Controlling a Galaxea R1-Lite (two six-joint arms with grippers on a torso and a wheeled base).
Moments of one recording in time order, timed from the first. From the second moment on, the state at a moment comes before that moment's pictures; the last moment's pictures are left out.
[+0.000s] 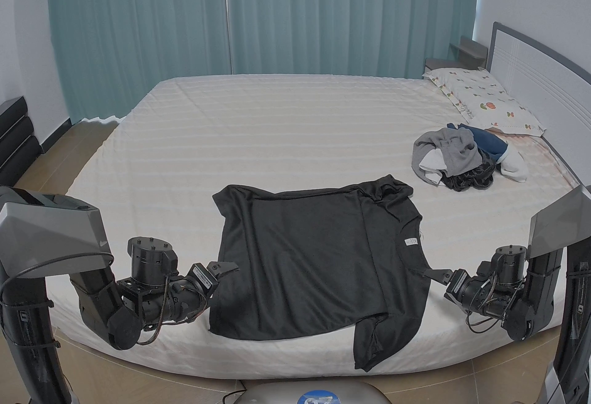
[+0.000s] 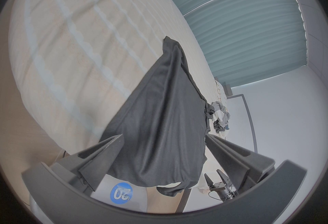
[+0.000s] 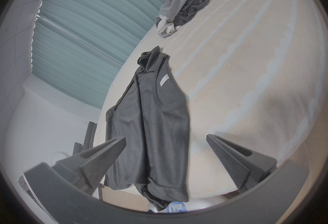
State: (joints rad) left arm -0.33 2.18 -0.44 -1.17 -0.18 -1.11; right arm 0.09 2.35 -0.27 -1.54 0.26 0.80
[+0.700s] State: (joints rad) left arm -0.28 2.19 -0.34 -1.17 0.01 -0.81; right arm 0.11 2.38 -0.26 -1.55 0.25 0.80
